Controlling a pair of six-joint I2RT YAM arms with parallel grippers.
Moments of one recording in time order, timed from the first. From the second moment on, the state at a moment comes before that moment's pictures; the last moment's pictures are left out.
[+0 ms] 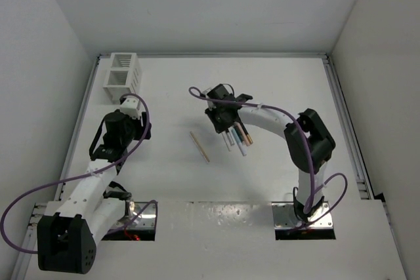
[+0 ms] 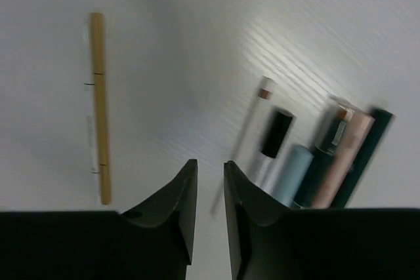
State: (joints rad) left arm -0.06 0.88 0.47 -0.02 0.06 0.01; right arm 0.72 1.91 1.33 -0.49 0.02 0.08
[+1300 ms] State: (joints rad) left arm -0.06 0.90 0.46 -0.01 0.08 -0.01; right arm 0.37 1.97 1.27 -0.64 -0.11 0.07
